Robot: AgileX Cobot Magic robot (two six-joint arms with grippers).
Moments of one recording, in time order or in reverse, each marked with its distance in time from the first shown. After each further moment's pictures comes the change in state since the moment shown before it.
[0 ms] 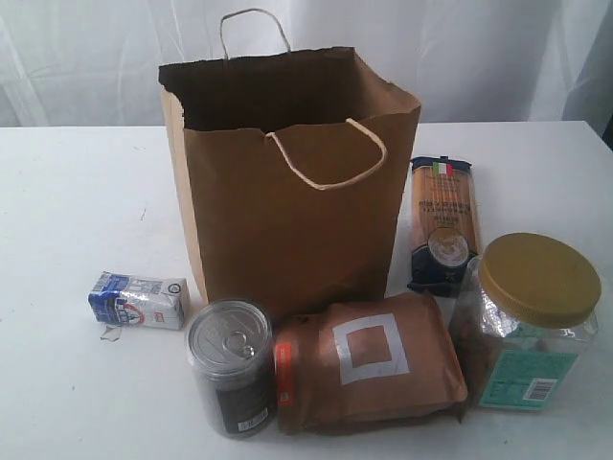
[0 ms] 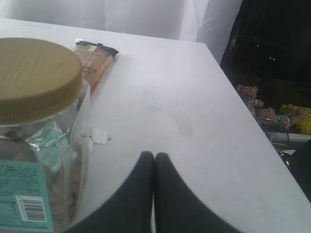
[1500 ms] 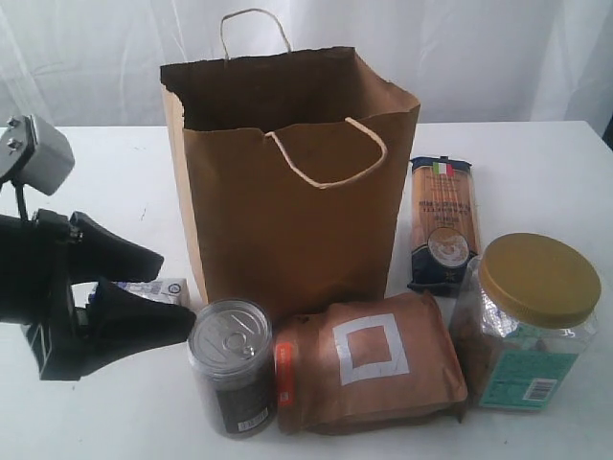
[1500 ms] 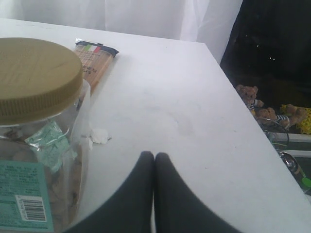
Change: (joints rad) left arm 0.000 -0.092 0.818 -0.810 0.002 0.612; right arm 0.000 0.000 0.000 0.000 0.000 0.000
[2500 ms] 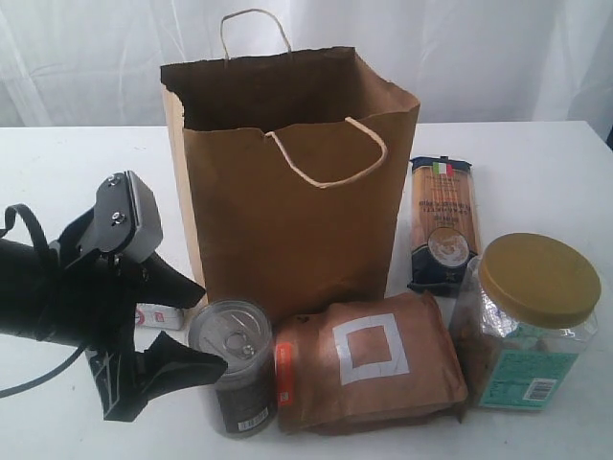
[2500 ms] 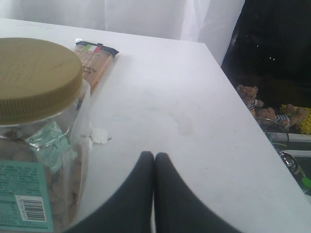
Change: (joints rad) left arm -0.120 0.224 0.005 -0.065 -0.156 0.336; right arm 0.000 0.000 0.000 0.000 0.000 0.000
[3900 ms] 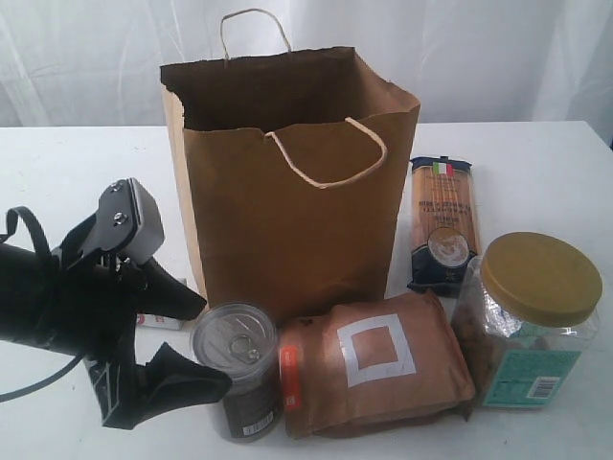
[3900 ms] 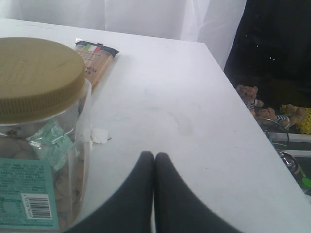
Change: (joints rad) left arm -0.005 0.003 0.000 0.024 0.050 -0.100; right arm 0.000 0.000 0.000 0.000 0.000 0.000
